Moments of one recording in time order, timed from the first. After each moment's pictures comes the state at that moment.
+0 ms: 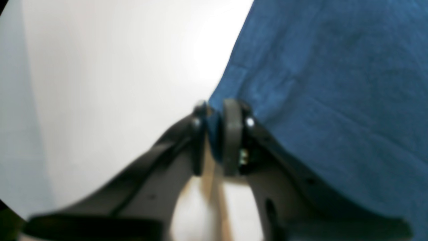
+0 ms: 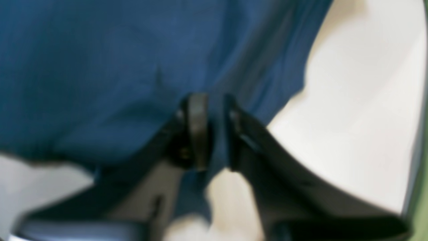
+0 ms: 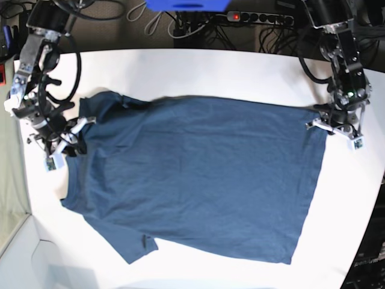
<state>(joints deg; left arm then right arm) 6.2 -11.4 -22.8 91.8 -13.2 0.0 45.6 -2.7 11.1 22.3 97.1 16.1 34.5 -49.1</state>
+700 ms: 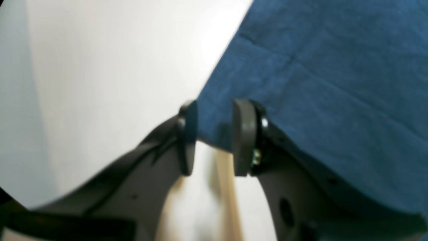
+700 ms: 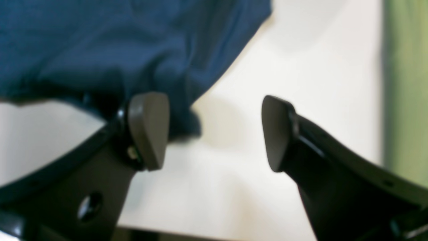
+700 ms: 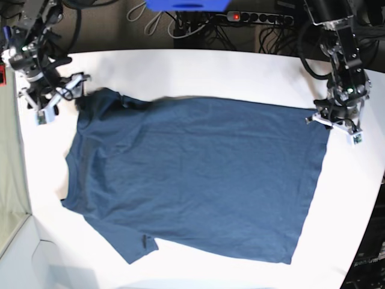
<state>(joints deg) 7.3 -11.2 -23.1 91.7 -13.1 0.0 46.5 -19.3 4.3 31.5 109.7 16.1 35.9 -49.7</state>
